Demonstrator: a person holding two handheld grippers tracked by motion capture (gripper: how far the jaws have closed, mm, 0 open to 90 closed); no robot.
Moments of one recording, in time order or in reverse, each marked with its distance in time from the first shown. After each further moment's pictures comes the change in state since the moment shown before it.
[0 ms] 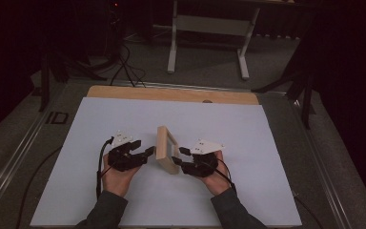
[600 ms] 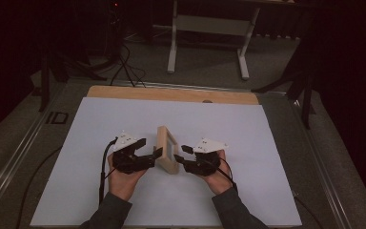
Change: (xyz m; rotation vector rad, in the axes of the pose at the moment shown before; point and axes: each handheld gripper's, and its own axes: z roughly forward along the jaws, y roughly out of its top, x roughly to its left) left arm -0.029 0.009 -0.005 -0.064 -0.069 0.026; right arm -0.004 0.002 -0.005 -0.015 -0.019 0.007
